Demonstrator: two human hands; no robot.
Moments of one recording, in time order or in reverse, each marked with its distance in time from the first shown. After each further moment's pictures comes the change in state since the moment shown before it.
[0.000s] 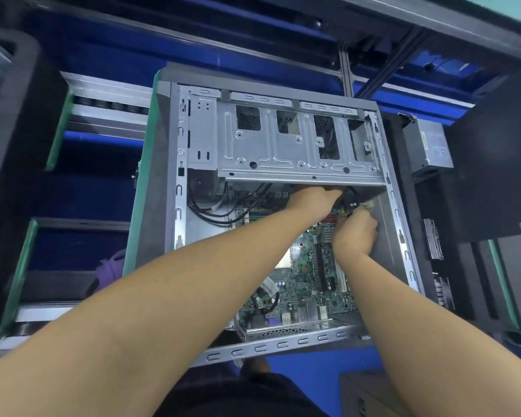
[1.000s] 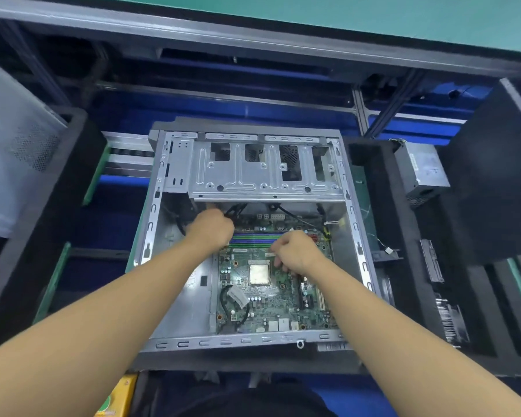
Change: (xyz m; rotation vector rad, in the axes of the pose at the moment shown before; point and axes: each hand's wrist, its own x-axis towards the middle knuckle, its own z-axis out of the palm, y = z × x) left_hand -0.061 -0.060 -0.056 0.289 0.344 -0.340; right_hand -0.013 -0.014 -0.024 0.203 -0.897 -0.317
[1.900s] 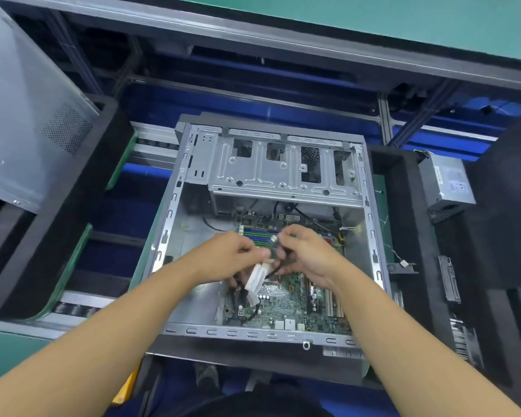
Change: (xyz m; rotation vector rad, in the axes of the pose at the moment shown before) left_hand -0.068 -0.025 -0.001 -0.345 -0.343 0.365; right_hand -0.009 -0.004 -0.002 0.594 -0.272 -0.121
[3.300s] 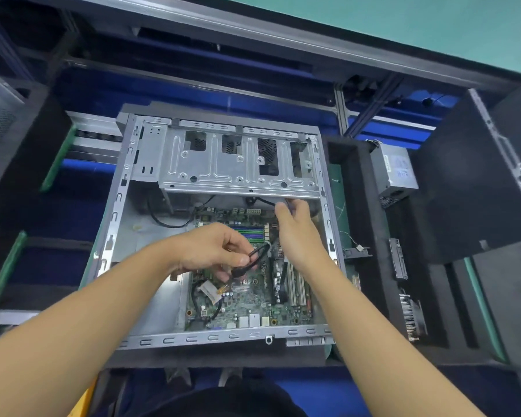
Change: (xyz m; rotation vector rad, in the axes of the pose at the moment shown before) left_hand 0.038 0.015 0.006 -0.263 -0.405 0.088; right_hand -0.039 -0.024 -0.014 -0.380 0.561 -0.112
